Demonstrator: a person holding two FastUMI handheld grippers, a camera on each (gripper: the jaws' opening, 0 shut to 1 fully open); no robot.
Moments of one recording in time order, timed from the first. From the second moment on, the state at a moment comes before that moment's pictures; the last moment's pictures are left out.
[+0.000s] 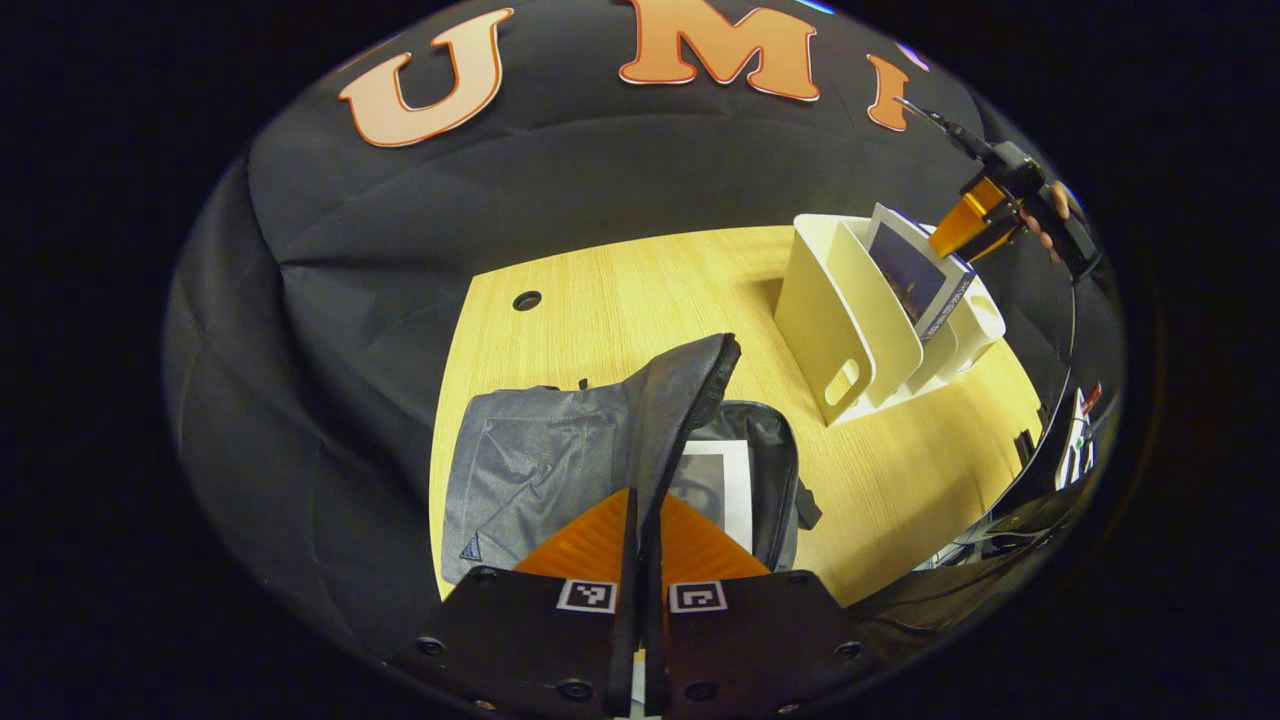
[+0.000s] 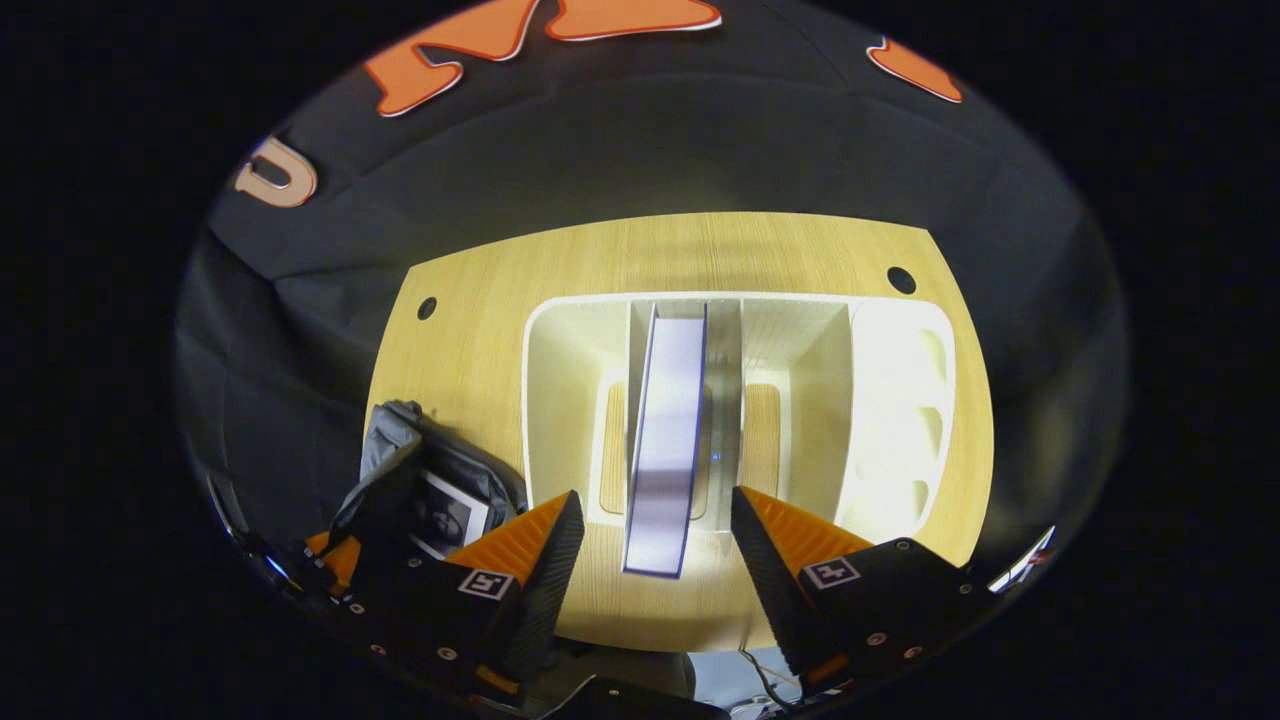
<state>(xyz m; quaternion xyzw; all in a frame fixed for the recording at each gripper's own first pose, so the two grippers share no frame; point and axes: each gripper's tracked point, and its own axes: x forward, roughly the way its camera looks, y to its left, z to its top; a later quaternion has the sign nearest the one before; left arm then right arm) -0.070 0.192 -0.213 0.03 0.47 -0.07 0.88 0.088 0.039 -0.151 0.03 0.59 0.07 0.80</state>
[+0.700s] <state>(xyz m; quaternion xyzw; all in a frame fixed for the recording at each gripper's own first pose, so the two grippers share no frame) -0.070 0.190 -0.216 0.03 0.47 -0.07 0.88 0.113 0.036 -0.180 0.05 0.61 0.01 0.79</state>
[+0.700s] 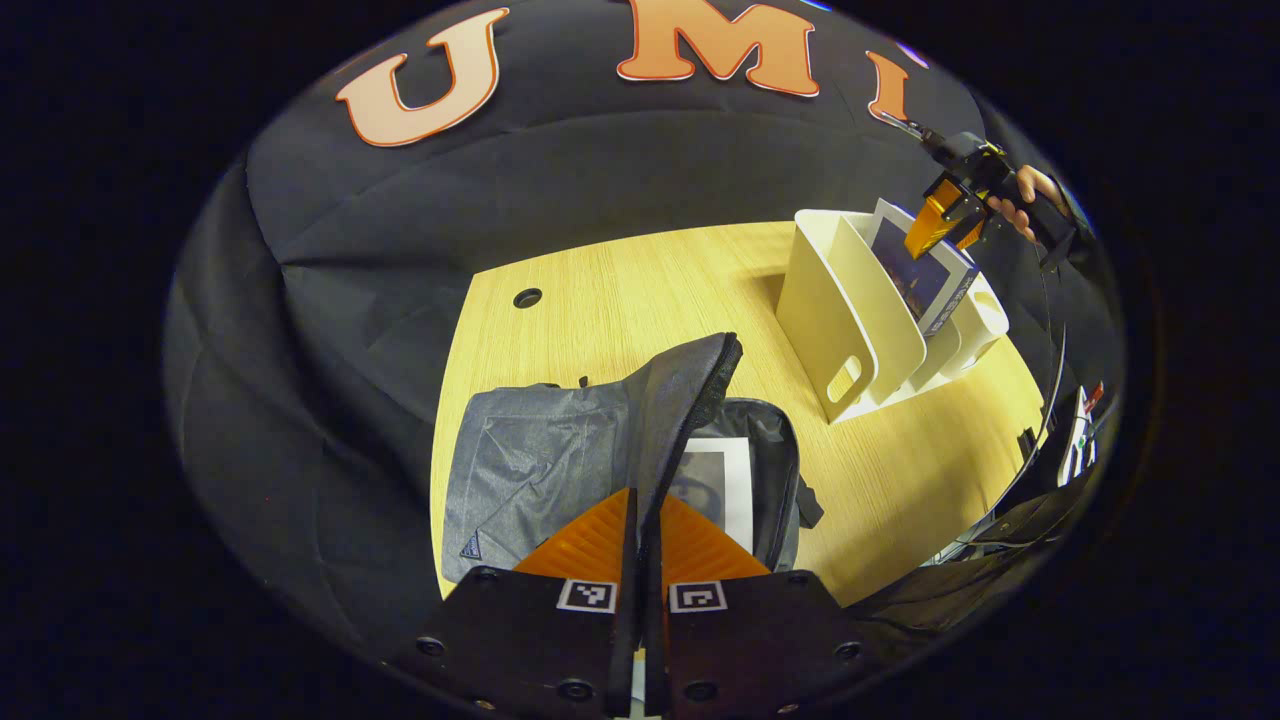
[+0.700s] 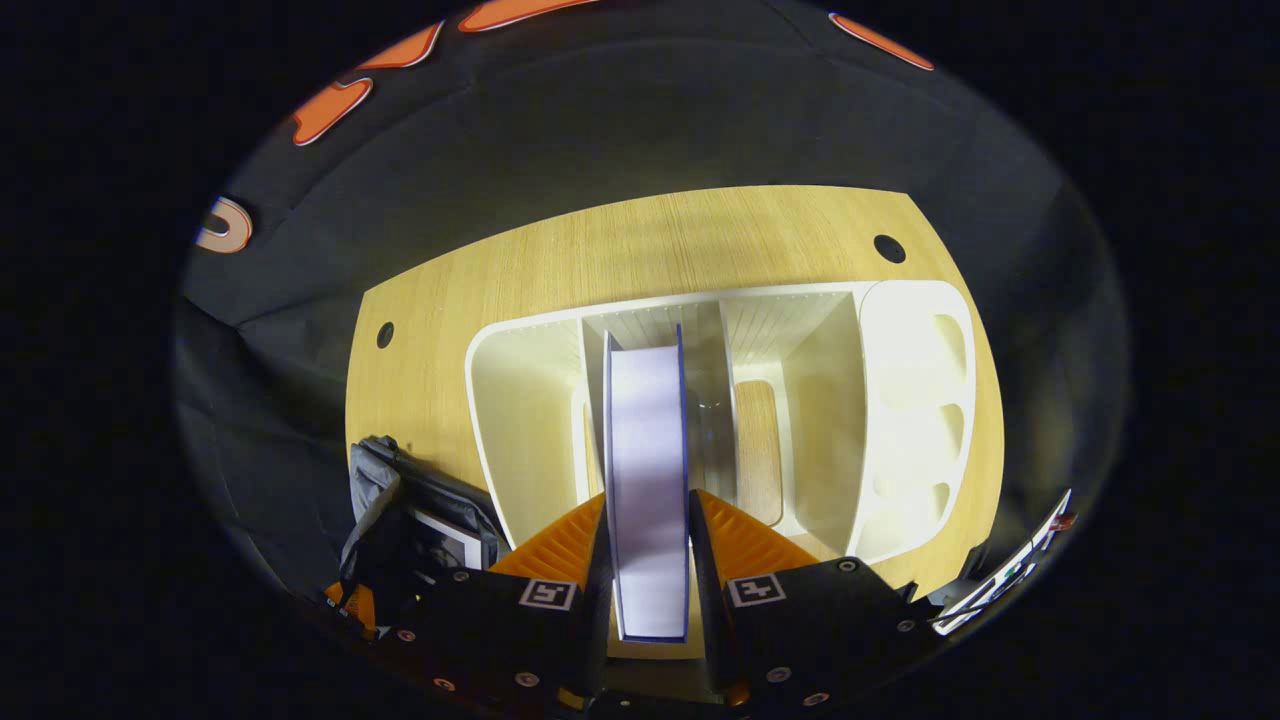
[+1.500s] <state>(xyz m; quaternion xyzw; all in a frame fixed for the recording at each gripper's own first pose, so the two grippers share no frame) -0.073 0.183 -0.220 0.03 0.46 -0.09 0.88 0.068 0.000 -0.072 0.14 0.54 0.04 0.83</state>
